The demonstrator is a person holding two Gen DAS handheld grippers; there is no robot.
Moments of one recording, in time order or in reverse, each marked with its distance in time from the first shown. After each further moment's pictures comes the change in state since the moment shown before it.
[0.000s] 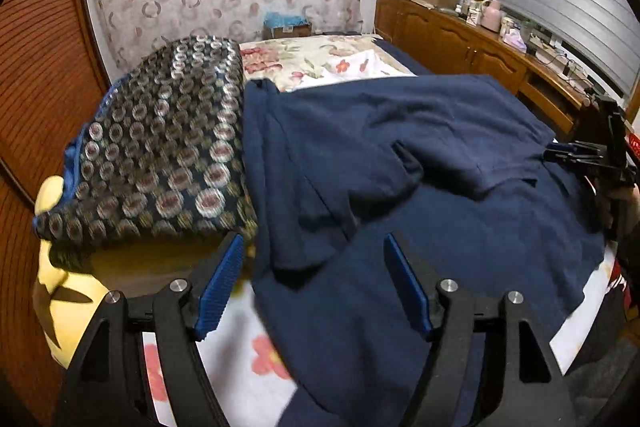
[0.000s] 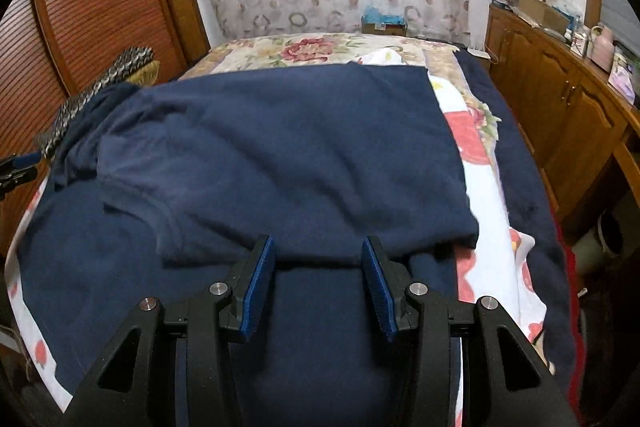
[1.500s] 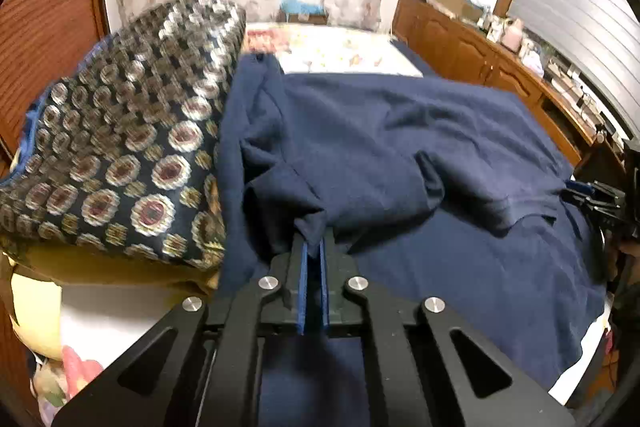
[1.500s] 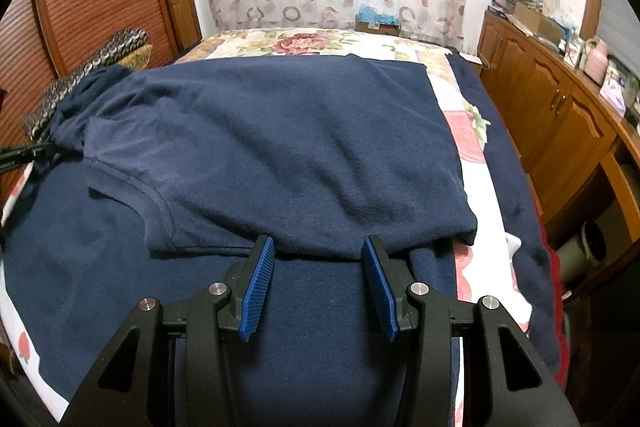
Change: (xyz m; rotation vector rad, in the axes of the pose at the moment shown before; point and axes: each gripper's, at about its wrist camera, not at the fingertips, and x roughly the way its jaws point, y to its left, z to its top) left arm 0.048 0.003 0.010 -0.131 0.006 -0.014; right arm 0.002 0.008 0.008 -0.030 0.008 -0.057
